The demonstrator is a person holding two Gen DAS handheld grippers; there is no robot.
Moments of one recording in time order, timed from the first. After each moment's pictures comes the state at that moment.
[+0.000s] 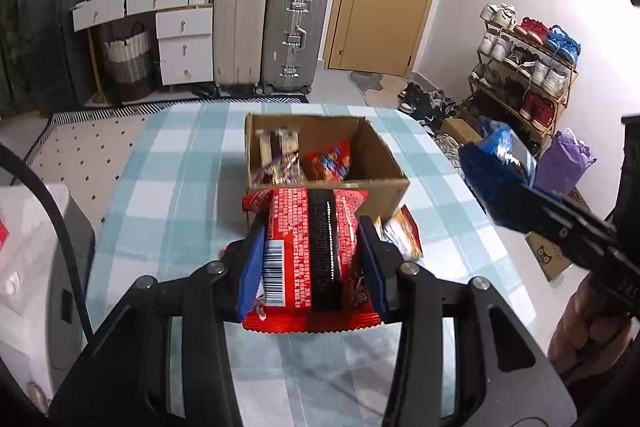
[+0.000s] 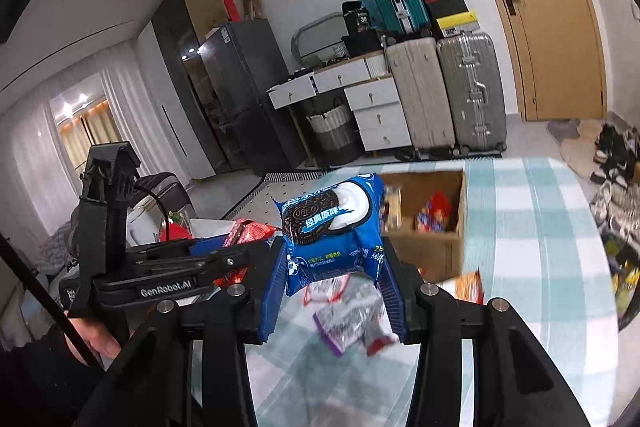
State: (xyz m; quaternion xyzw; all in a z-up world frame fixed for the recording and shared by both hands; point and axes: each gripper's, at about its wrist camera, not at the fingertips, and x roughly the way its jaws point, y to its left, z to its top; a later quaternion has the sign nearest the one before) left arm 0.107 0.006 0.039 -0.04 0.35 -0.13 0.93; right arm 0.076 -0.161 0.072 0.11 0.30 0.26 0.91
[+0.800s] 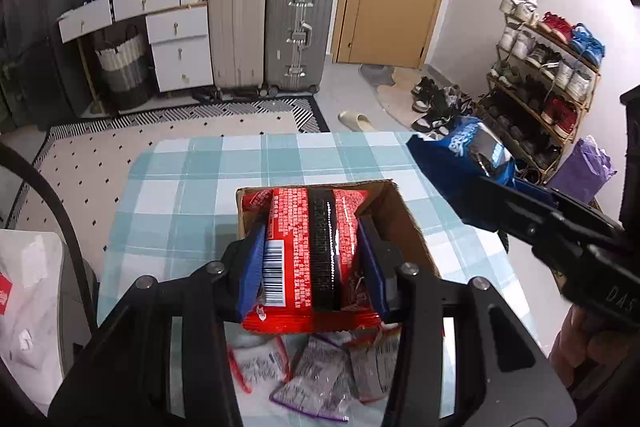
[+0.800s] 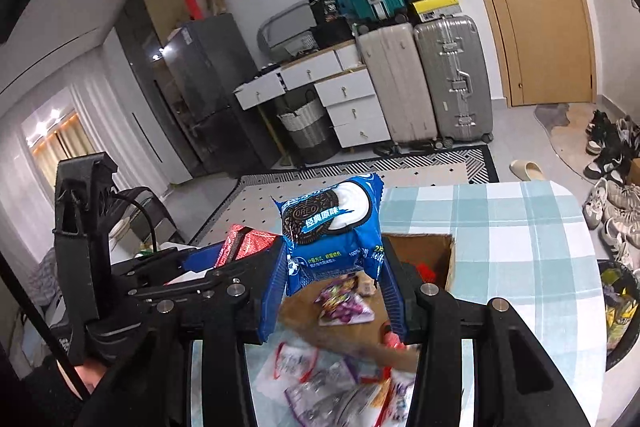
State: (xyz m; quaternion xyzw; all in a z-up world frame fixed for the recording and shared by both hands) left arm 0.277 -0.029 0.072 -0.02 0.38 -0.11 0.92; right arm 0.253 -0.158 0.094 0.12 0.35 0.21 0.91
